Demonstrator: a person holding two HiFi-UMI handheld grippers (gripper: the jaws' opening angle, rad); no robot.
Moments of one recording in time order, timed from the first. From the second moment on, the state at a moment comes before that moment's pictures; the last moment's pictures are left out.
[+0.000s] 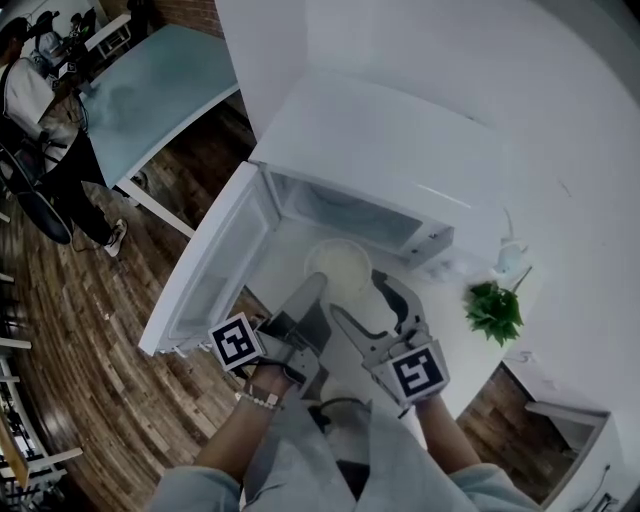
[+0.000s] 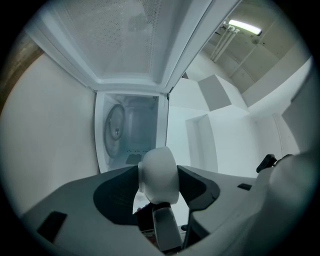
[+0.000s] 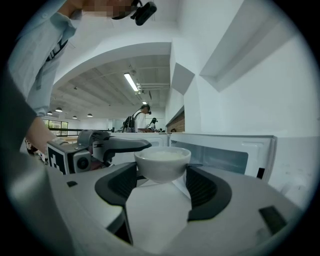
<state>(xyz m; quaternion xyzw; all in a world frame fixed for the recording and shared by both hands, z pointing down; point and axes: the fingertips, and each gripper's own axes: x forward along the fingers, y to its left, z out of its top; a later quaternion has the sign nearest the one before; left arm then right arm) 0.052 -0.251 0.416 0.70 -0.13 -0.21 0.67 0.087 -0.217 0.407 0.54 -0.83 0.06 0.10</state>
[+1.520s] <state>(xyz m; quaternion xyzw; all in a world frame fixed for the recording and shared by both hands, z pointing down) 0.097 -0.338 0.505 0.70 -0.19 -0.16 0.67 0.133 -0.303 0.493 0.55 -0.82 0.11 0.12</state>
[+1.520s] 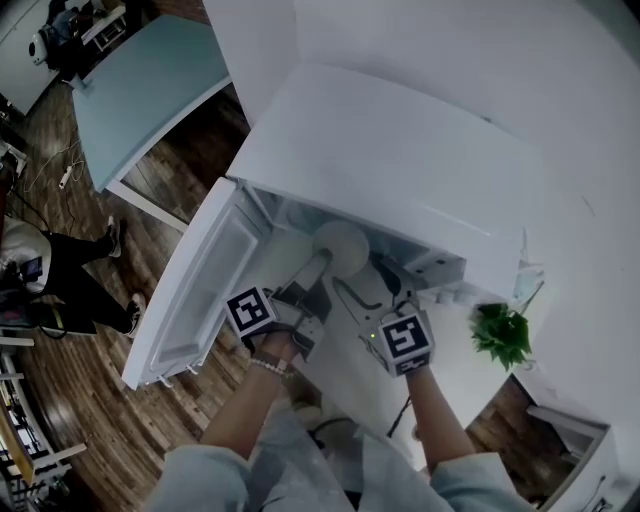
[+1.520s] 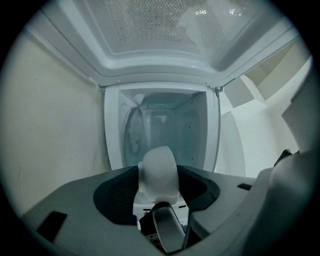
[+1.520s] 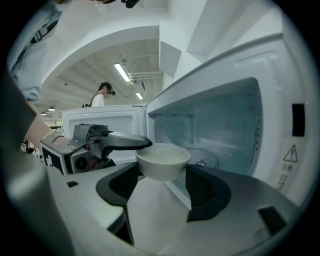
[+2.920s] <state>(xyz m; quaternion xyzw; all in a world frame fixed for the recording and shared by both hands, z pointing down) 0.120 -0.363 0.530 0.72 -0.21 -0.11 0.65 0.154 -0.336 0.523 0.60 -0.78 0.15 0.12</state>
